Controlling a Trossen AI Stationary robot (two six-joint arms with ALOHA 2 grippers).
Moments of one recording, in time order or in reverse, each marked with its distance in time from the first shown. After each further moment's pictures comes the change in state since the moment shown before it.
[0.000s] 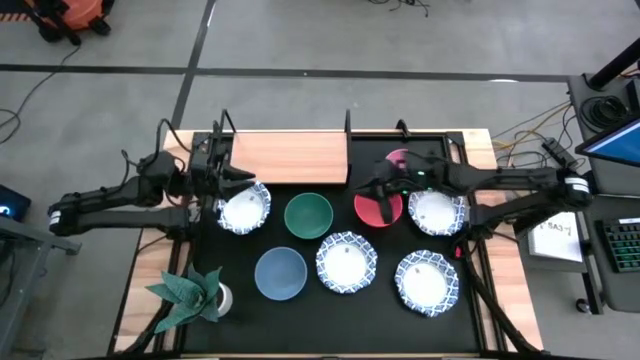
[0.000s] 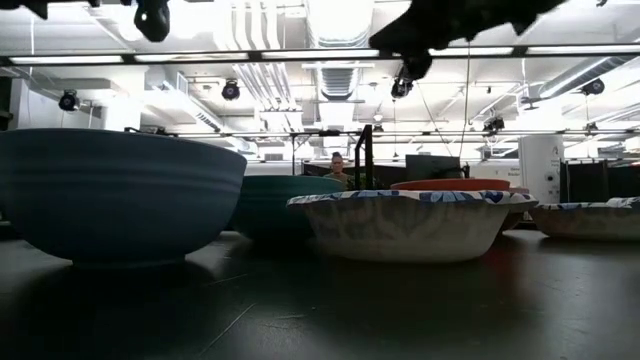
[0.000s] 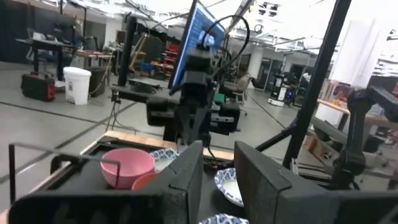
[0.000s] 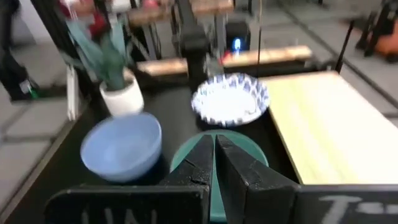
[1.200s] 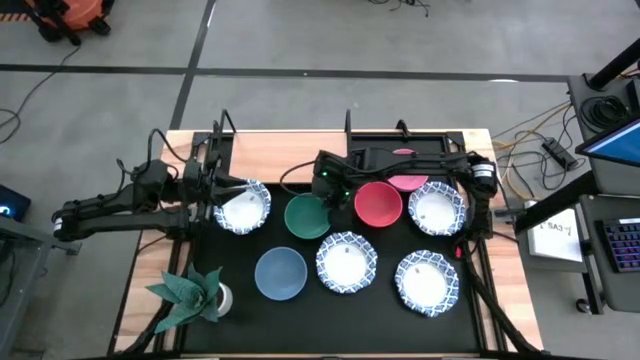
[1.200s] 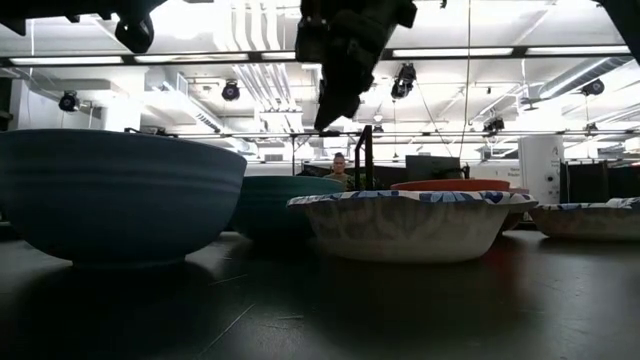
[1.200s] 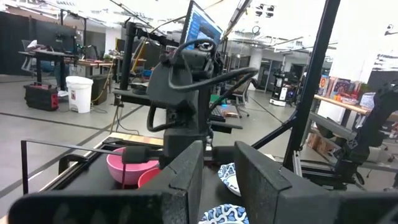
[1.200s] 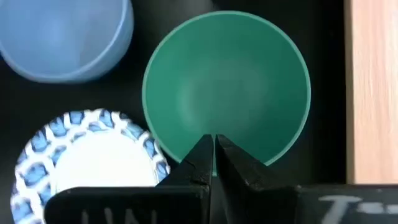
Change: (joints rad) left arm -0.001 -0.151 -0.098 -0.039 0.000 0.046; right arm 0.037 0.726 0.854 -0.897 0.001 -0.212
